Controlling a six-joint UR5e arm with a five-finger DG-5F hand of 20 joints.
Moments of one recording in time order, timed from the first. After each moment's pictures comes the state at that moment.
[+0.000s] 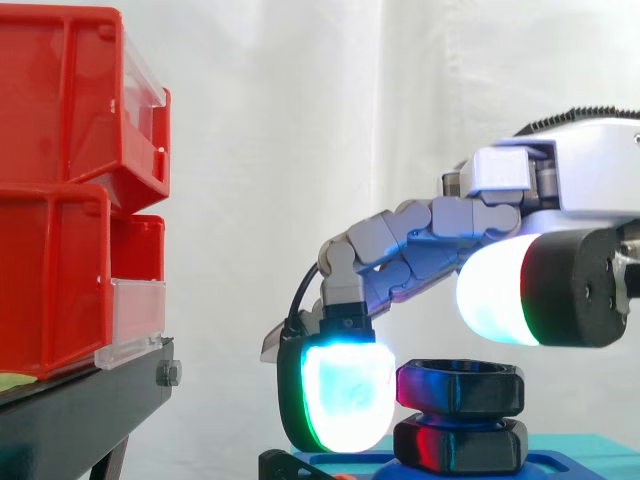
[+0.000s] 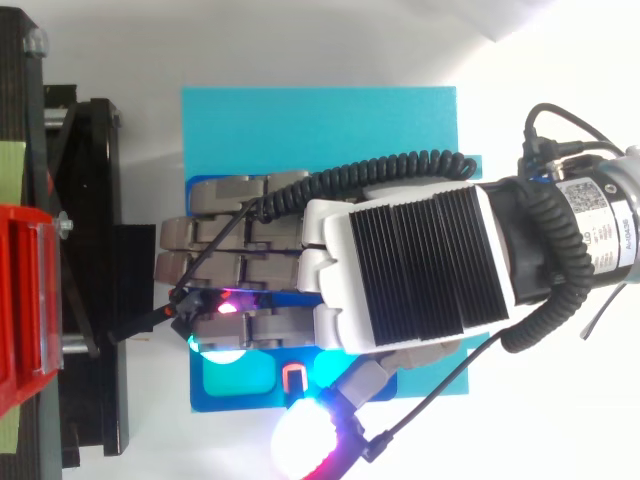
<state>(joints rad) 0.11 -2.24 -1.24 -2.78 -1.71 -1.45</state>
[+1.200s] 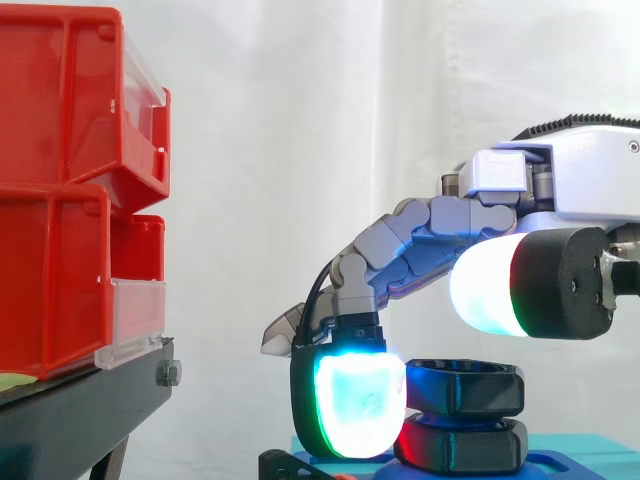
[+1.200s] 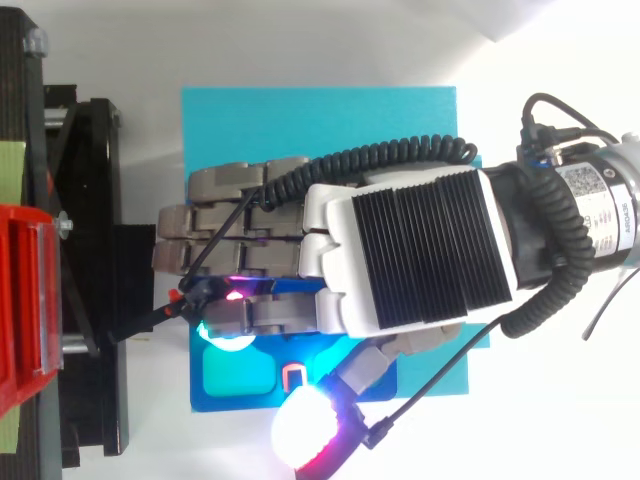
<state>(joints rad) 0.09 -2.24 -1.25 -2.75 -1.73 -1.44</state>
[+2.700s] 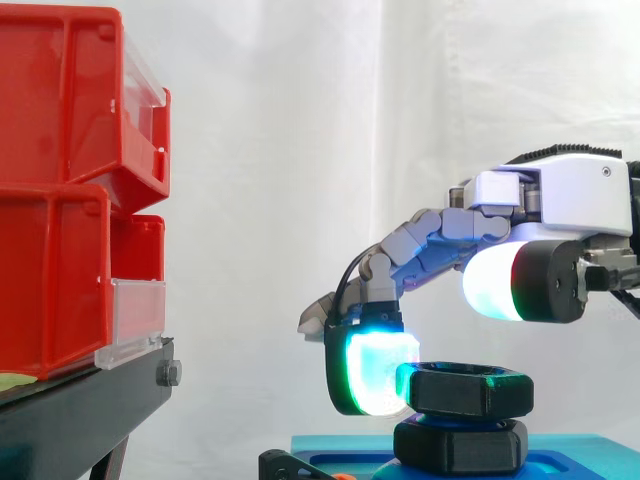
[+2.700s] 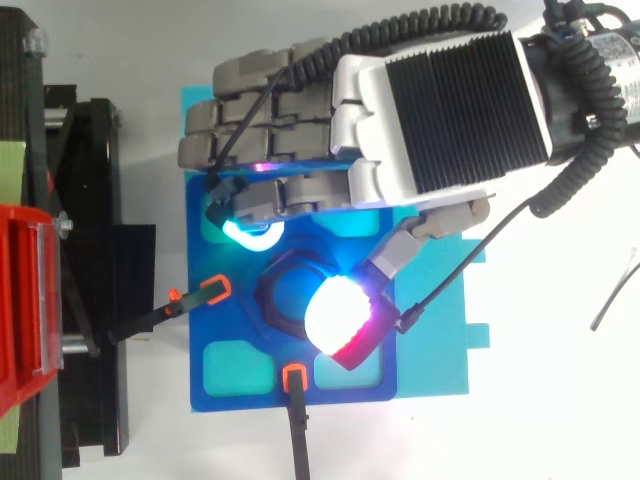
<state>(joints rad) -0.03 -2.24 -1.25 -2.73 -1.89 -1.46</state>
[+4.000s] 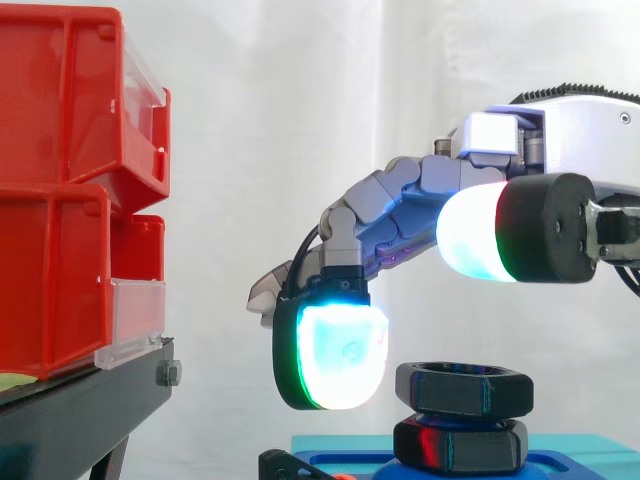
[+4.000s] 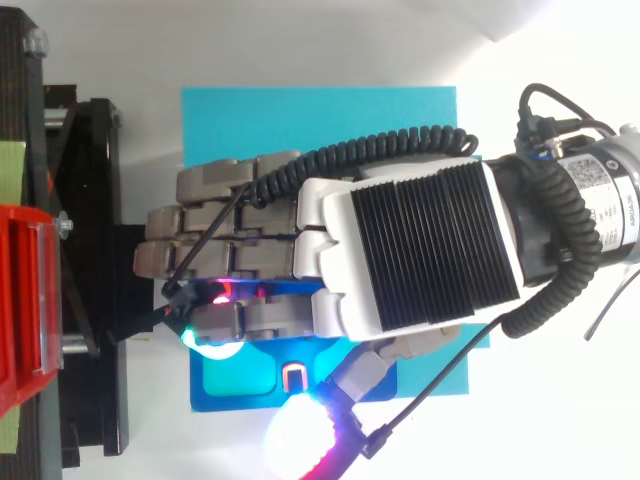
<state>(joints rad) 0.09 -2.24 -1.24 -2.71 -1.75 -1.43</state>
